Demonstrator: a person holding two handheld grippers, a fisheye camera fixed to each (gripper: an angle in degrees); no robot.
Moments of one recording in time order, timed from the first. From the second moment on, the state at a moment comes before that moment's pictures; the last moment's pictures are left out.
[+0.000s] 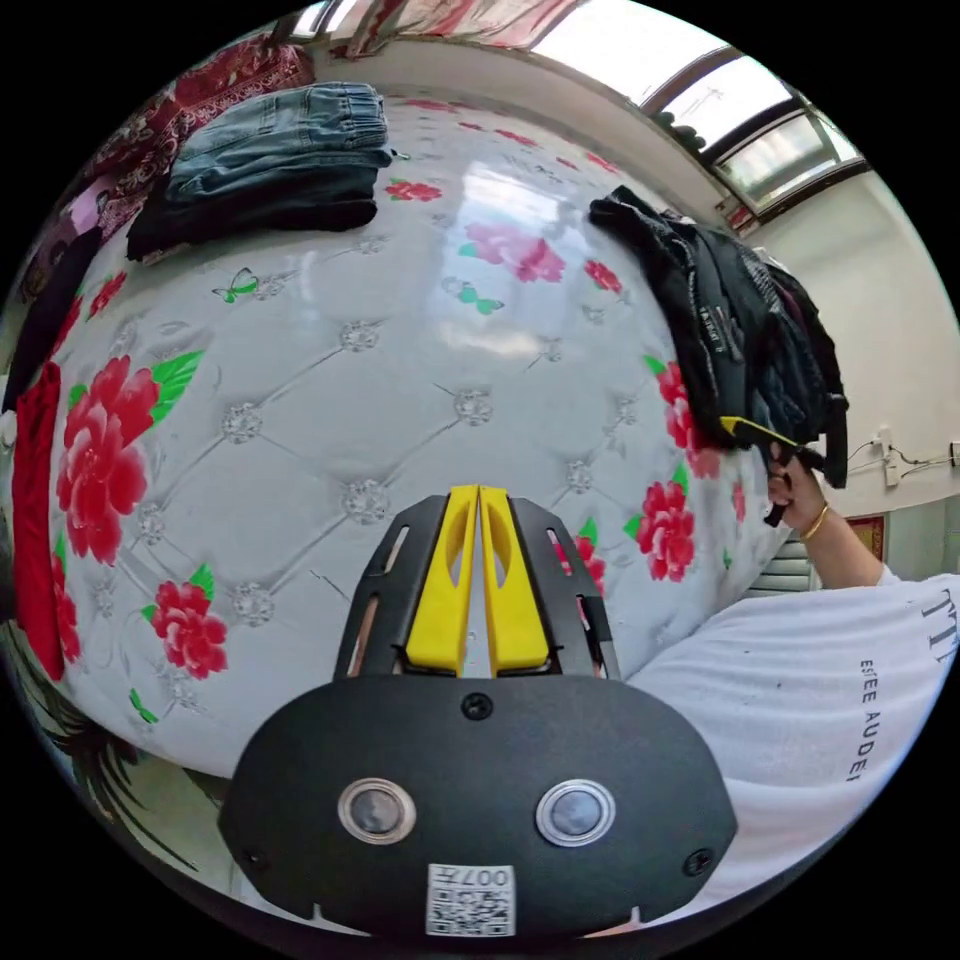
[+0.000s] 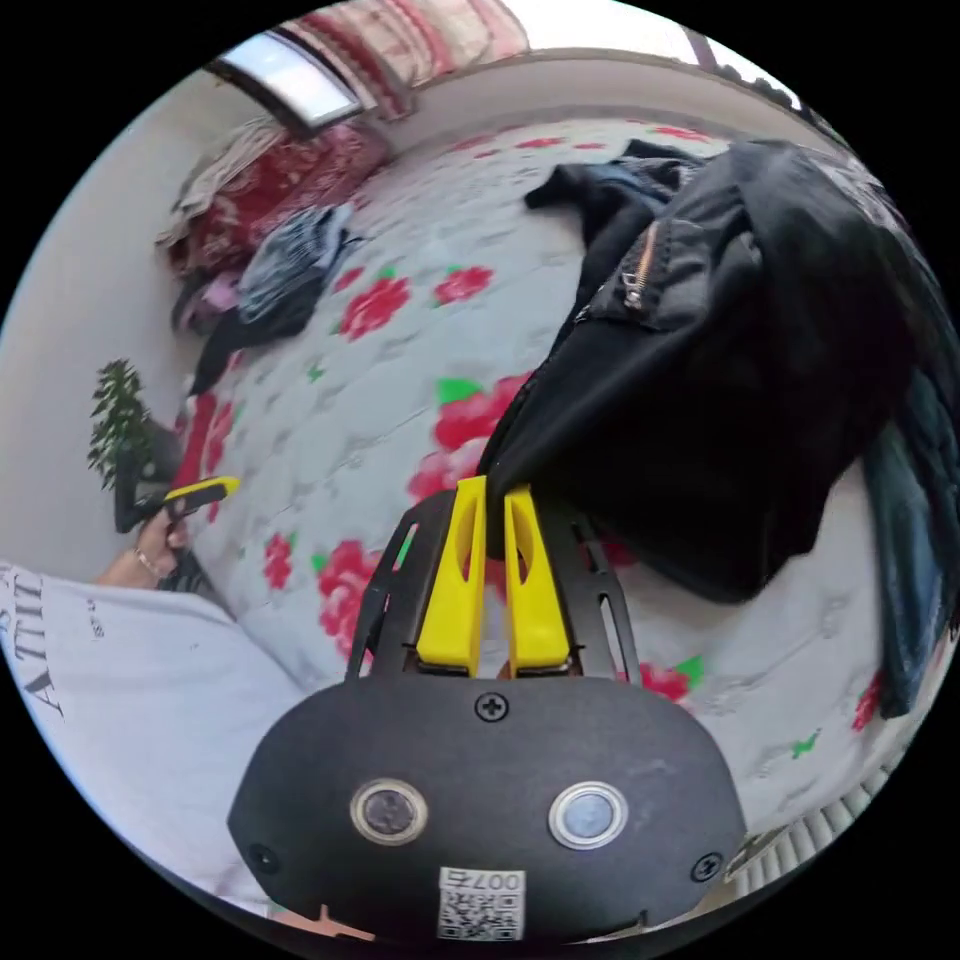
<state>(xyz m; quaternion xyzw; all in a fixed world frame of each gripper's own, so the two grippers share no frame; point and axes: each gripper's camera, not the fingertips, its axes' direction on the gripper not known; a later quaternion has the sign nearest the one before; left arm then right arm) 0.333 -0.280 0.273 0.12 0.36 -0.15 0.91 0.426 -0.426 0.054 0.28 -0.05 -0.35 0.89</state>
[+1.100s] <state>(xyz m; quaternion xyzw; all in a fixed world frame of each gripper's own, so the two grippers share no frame) 0.253 -0.224 0.289 0.13 0.28 -0.05 0.95 0.273 -0.296 0.174 0.17 0.04 -0.53 0.83</state>
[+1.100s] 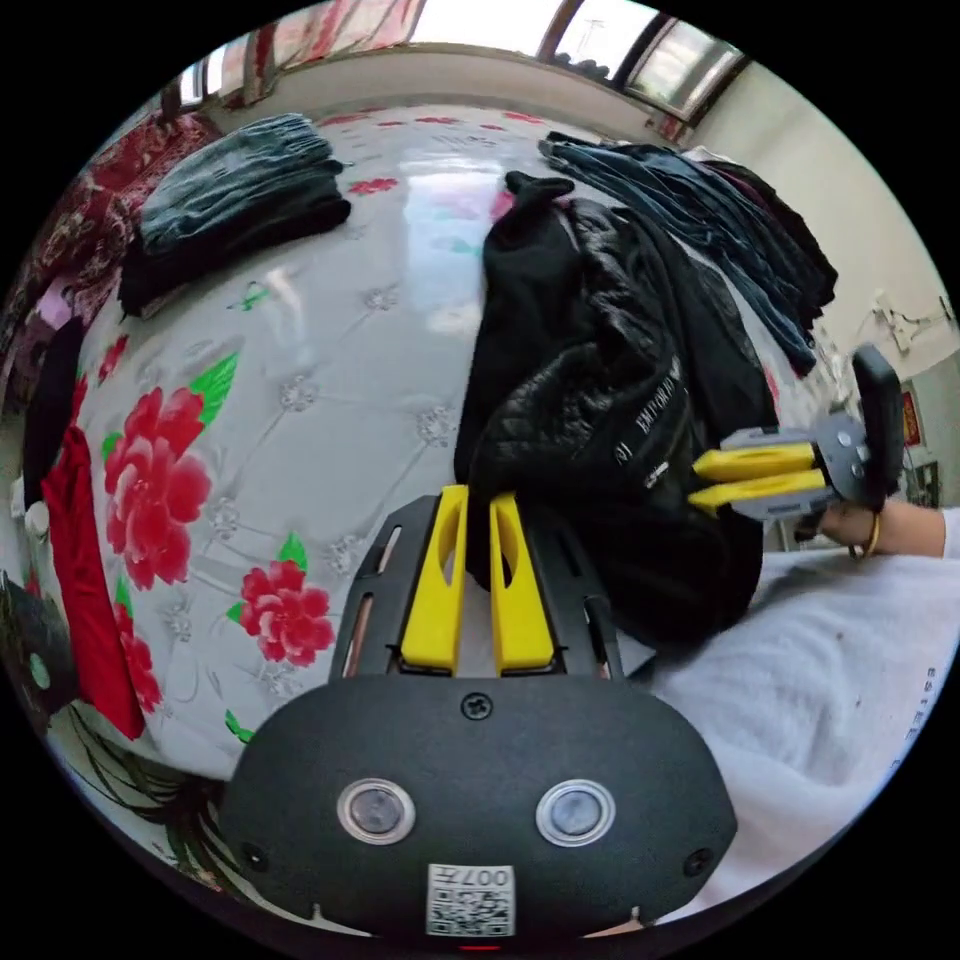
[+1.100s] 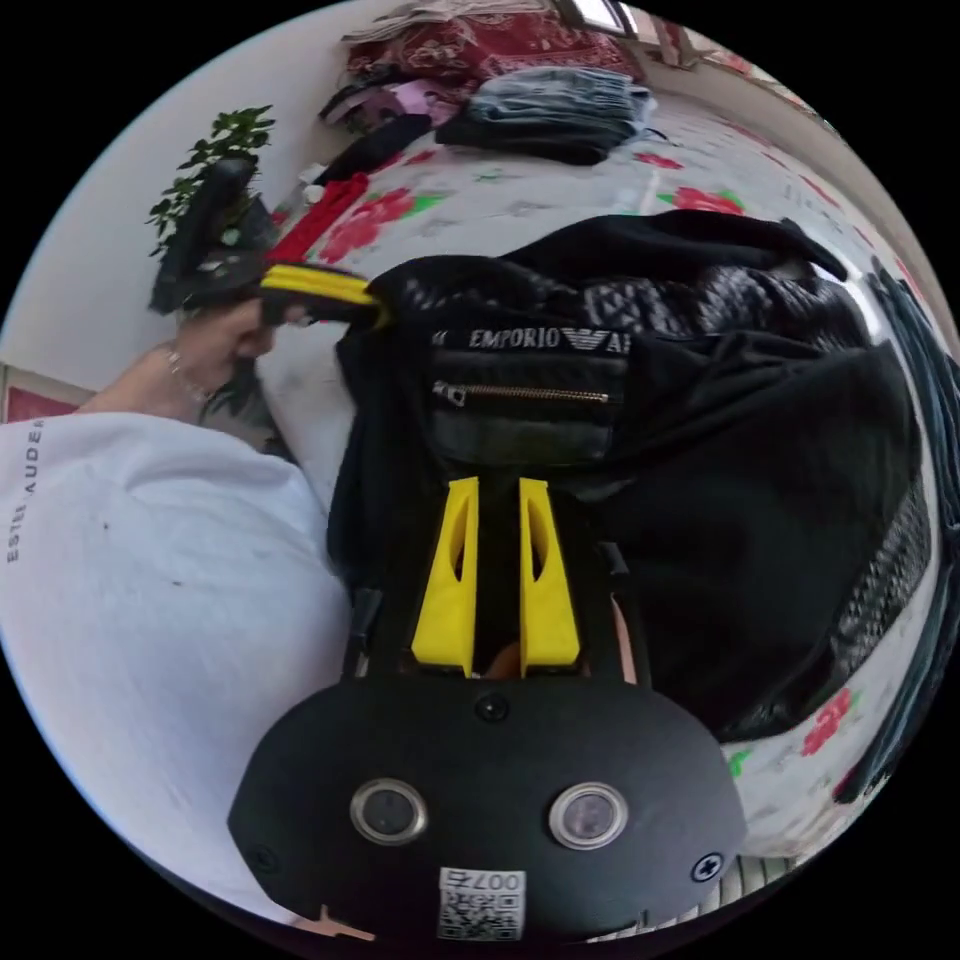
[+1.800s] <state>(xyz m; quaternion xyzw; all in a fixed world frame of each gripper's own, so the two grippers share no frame) 0.221 0.013 0.314 0.07 0.43 -0.32 0.84 -0.003 -0.296 0.140 0.20 0.16 -0.70 0.67</state>
